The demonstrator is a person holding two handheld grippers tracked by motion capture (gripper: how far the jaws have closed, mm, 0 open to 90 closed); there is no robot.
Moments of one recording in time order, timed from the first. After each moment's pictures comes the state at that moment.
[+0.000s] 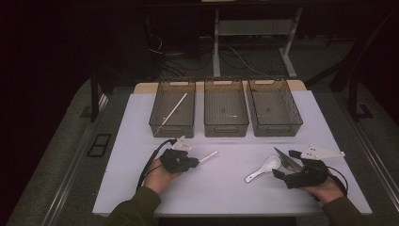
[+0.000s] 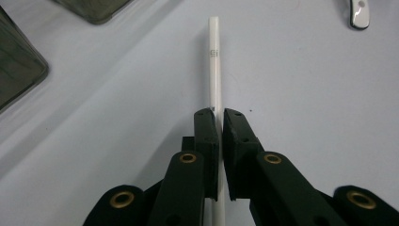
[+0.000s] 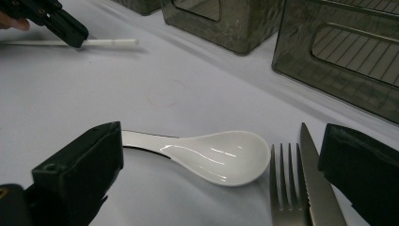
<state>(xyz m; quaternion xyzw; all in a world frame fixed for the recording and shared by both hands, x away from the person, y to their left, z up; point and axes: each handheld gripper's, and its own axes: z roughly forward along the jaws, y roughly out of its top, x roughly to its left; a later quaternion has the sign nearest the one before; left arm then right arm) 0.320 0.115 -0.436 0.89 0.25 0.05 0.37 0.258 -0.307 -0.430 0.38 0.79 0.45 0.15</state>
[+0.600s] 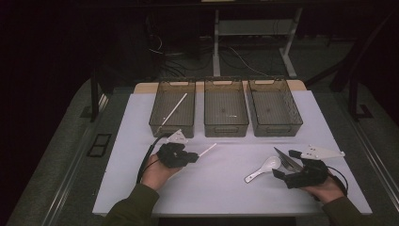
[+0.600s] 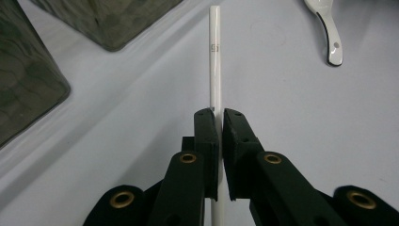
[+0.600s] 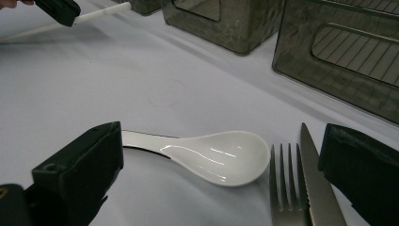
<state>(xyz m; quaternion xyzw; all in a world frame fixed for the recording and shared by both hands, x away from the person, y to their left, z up) 0.323 0.120 -0.415 0.88 0.27 0.04 0.39 0.259 -0.307 -0.430 0.38 0.79 0.46 0.15</state>
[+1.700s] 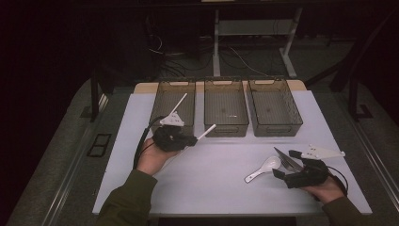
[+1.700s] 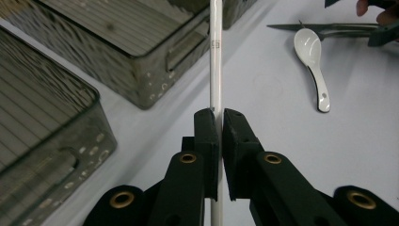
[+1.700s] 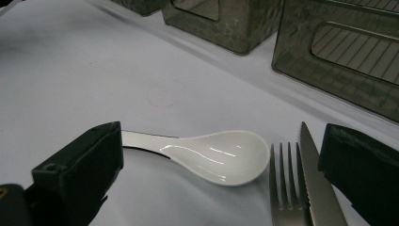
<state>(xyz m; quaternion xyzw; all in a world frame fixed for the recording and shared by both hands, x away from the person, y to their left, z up) 0.348 0.125 -0.363 0.87 0.27 0.05 0.42 0.259 -0.308 -0.431 0.39 0.79 0.46 0.14</state>
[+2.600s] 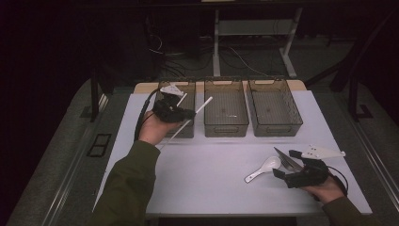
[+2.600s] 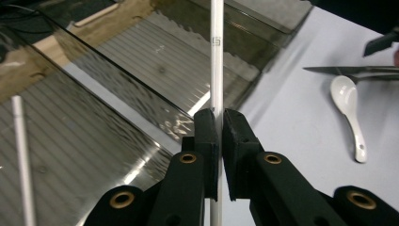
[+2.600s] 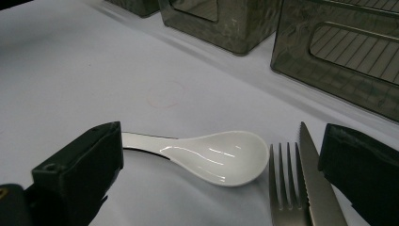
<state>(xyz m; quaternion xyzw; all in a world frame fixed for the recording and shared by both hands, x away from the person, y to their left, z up) 0.413 0.124 -0.321 0.86 0.29 0.07 0.42 0.259 -0.308 -0.431 0.39 0.79 0.46 0.14</state>
